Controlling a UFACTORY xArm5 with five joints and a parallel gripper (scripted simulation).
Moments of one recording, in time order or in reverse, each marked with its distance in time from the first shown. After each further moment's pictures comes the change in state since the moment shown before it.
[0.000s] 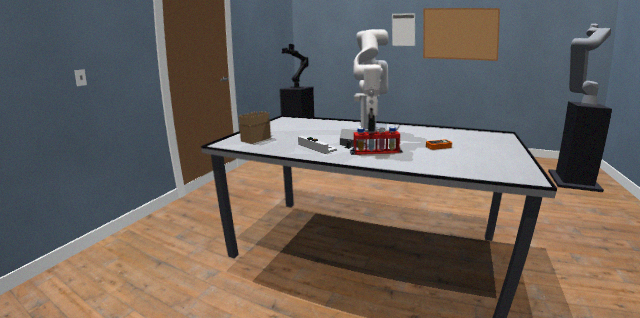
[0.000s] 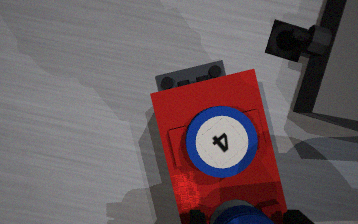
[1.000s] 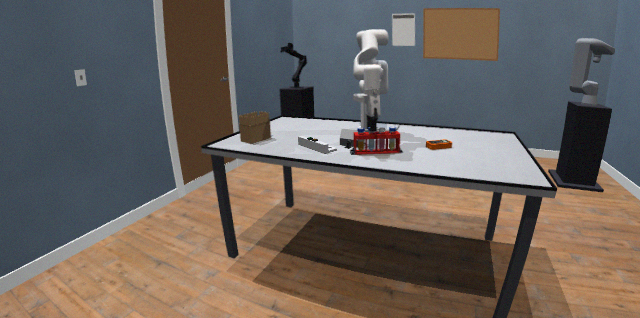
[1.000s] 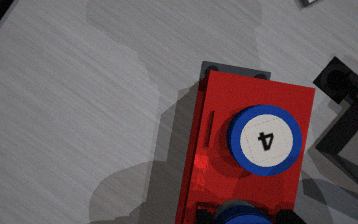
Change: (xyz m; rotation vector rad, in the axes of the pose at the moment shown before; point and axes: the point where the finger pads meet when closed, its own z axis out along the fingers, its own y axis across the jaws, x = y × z) arm 0.000 0.000 0.000 0.000 0.000 -0.407
